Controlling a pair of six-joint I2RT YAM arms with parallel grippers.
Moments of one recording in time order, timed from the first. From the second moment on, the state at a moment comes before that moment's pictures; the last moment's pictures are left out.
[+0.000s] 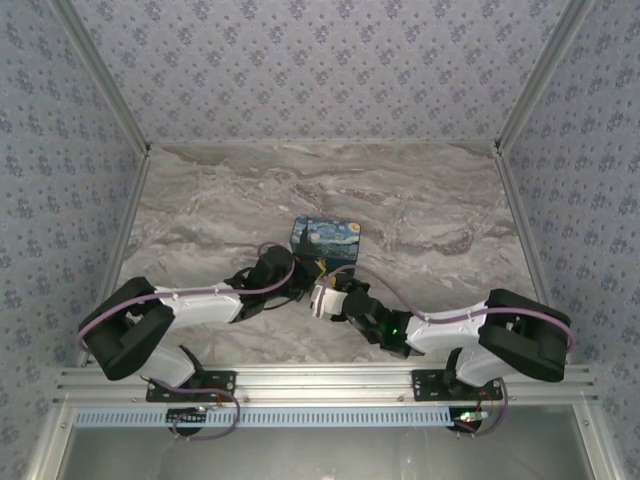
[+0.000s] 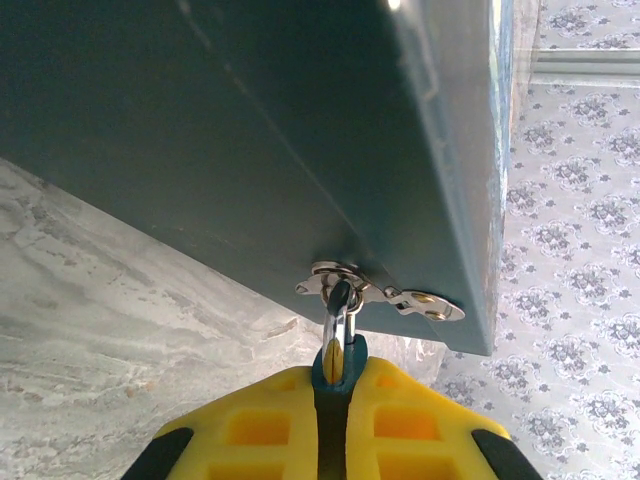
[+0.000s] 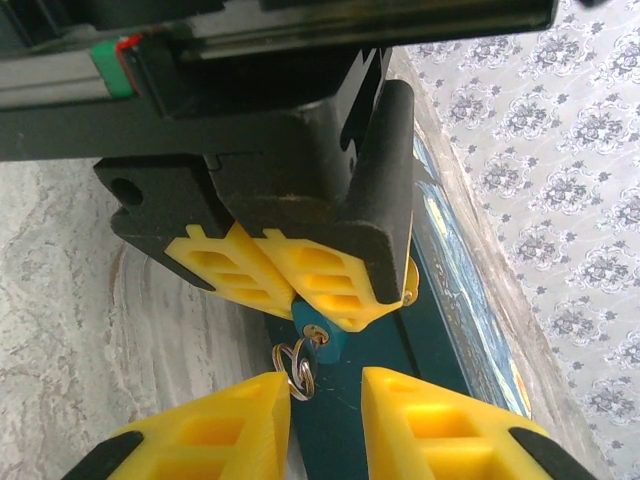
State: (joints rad) left arm -0.85 1.45 0.54 0.36 0.08 -1.54; right arm 1.16 1.40 0.38 0.60 0.55 -0.64
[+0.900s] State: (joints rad) left arm -0.85 1.45 0.55 0.37 0.09 -1.54; right arm 1.14 1.46 0.40 0.65 0.55 -0.61
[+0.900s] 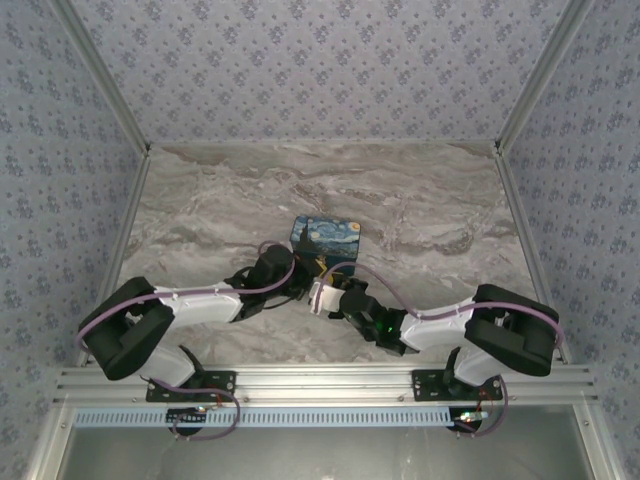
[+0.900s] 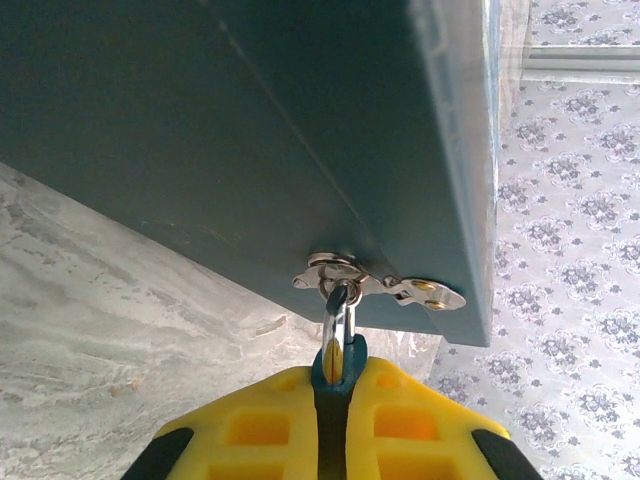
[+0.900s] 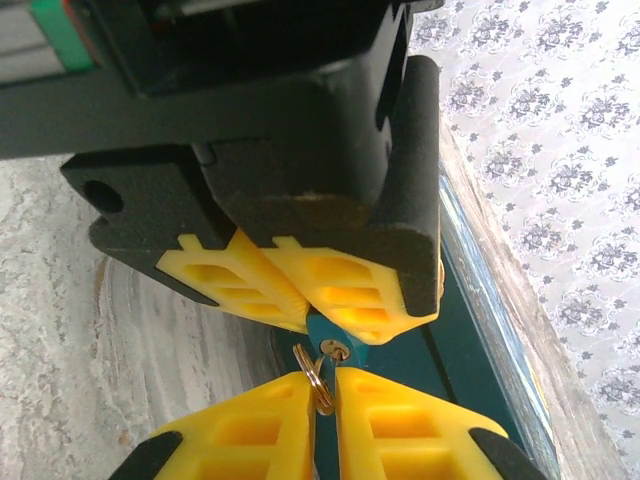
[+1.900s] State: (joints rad) left arm -0.84 1.45 0.56 0.38 0.07 -1.54; right arm 1.11 1.48 0.41 0.68 0.54 -0.20
